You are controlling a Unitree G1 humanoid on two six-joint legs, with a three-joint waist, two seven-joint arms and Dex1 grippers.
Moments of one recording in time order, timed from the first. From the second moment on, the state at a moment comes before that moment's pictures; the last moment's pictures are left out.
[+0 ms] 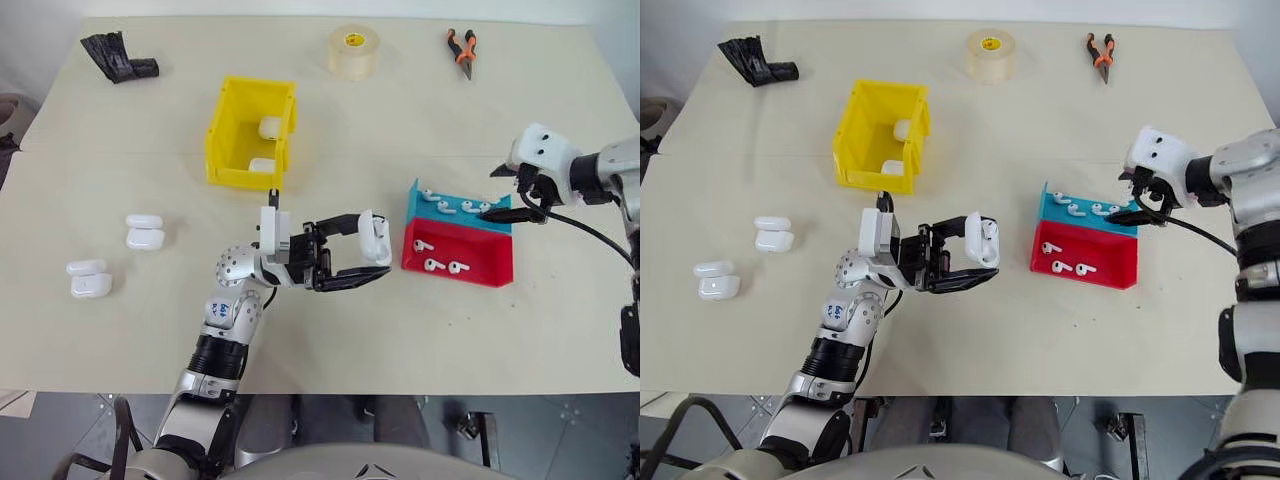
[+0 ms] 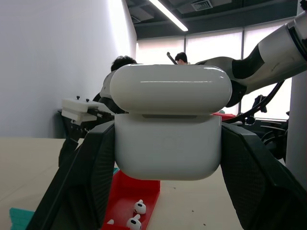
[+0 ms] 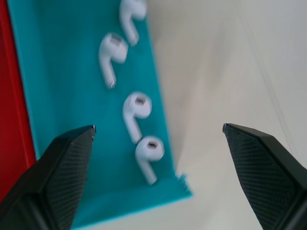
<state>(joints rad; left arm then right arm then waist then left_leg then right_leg) -0.42 0.08 -0.12 0.11 -0.53 -0.10 -1.20 -1.07 -0.89 0.30 0.97 -0.14 -0.05 1.33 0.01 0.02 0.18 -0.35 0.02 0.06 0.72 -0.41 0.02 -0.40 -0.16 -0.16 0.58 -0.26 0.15</state>
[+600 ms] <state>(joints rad) -0.39 0.09 -0.12 0.09 -0.52 -0.11 -1.15 -1.20 -0.73 0.31 1.22 -0.27 -0.17 1.36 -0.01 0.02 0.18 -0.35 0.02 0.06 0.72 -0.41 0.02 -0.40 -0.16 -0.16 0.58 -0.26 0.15</state>
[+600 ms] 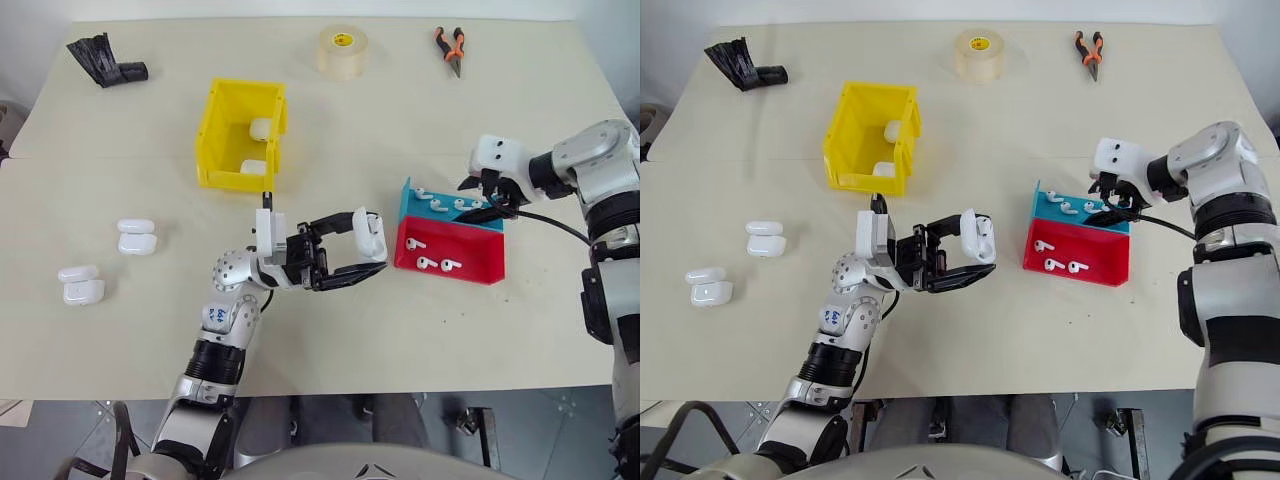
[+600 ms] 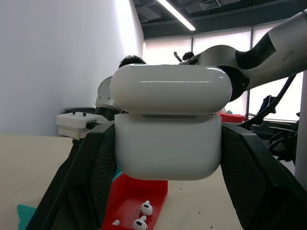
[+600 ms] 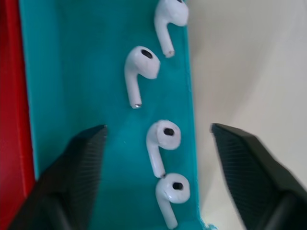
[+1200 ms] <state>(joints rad) -0.39 0.10 -0.12 0.09 -0.52 -0.11 -1.15 -1.21 -0.73 0.30 1.22 -0.29 -0.17 1.36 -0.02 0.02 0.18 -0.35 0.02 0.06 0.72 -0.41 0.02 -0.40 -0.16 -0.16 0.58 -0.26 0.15</state>
